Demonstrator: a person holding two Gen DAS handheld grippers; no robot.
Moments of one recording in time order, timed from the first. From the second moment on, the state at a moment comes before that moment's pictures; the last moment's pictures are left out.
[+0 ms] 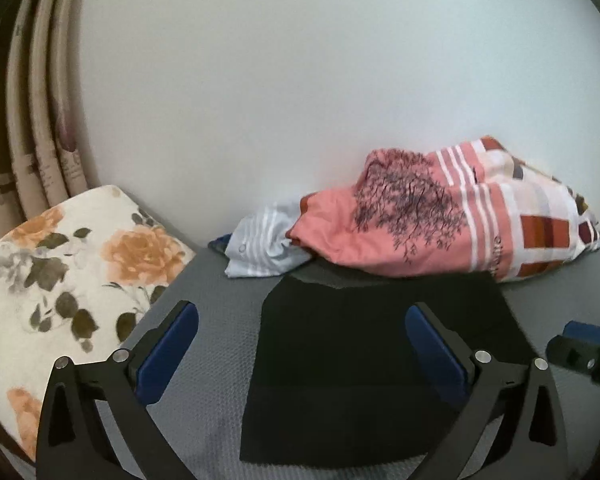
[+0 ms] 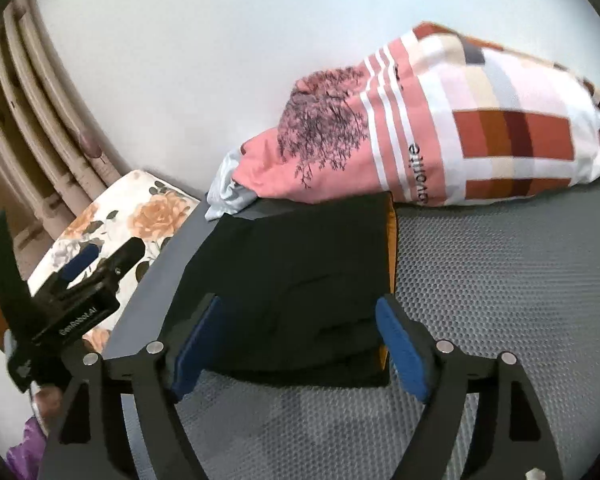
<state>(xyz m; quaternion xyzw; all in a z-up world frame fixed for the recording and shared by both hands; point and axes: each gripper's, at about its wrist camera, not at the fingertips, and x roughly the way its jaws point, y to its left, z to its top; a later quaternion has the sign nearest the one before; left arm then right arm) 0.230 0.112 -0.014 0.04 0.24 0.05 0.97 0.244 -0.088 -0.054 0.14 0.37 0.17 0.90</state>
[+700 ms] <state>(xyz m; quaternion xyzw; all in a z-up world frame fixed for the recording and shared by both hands) 0.099 0.121 0.087 -0.07 0.15 0.10 0.98 0.151 -0.077 0.019 0.12 0.30 0.17 0.93</state>
